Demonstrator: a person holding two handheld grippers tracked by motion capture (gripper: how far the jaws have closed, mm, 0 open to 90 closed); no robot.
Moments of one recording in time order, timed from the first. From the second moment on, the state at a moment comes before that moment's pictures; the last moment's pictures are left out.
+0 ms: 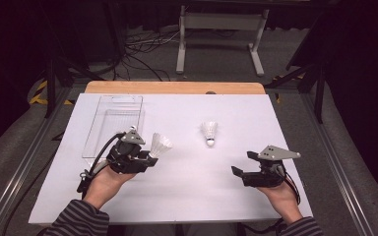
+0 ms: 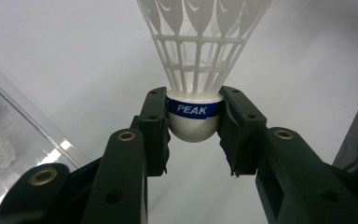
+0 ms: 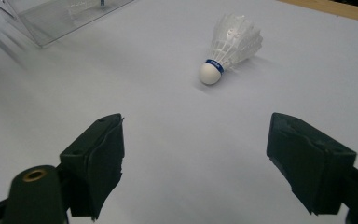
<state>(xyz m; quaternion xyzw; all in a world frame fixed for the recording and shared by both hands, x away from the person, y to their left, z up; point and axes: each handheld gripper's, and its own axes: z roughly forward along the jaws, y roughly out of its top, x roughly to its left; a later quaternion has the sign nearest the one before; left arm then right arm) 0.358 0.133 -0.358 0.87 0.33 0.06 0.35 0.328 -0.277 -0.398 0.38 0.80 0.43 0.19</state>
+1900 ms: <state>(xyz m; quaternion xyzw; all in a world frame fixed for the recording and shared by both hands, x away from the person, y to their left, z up) 0.404 0.183 -0.327 0.83 0.42 0.07 0.35 0.310 -0.319 -0.437 0.44 0.75 0.44 0.22</state>
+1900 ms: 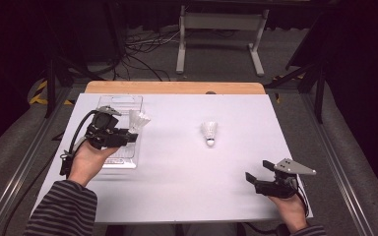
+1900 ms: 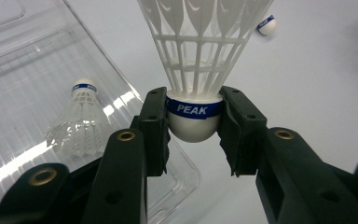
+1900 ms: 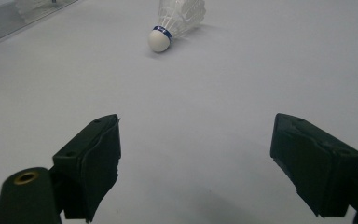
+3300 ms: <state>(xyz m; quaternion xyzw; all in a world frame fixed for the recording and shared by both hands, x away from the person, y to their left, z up) 0.473 0.215 -0.361 0.79 0.55 0.07 0.27 0.310 -0.316 -0.438 0.43 0.76 0.44 0.22</state>
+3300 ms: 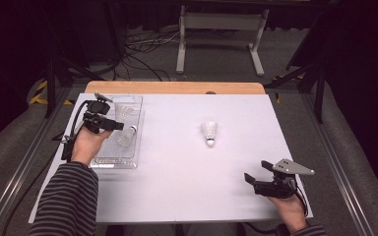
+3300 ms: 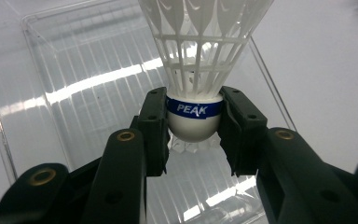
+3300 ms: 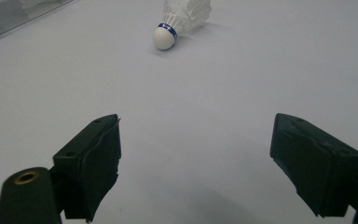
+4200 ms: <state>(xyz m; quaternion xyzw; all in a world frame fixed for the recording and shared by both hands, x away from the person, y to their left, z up) 0.490 0.227 -0.382 0.77 0.60 0.06 0.22 0.310 -0.316 -0.438 0.43 0.76 0.44 0.21</state>
